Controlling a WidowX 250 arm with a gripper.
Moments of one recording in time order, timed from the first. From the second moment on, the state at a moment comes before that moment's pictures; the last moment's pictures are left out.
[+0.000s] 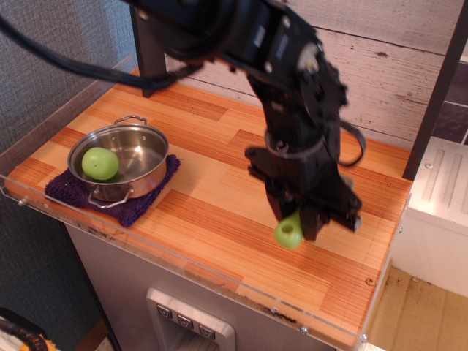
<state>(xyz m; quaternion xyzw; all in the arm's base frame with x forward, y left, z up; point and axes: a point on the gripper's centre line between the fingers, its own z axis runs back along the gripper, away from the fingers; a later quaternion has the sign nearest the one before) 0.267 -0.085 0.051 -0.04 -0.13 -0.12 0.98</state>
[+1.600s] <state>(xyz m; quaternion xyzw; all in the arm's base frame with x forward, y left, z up) 0.292 -0.063 0.089 -0.03 -0.11 -0.07 0.99</state>
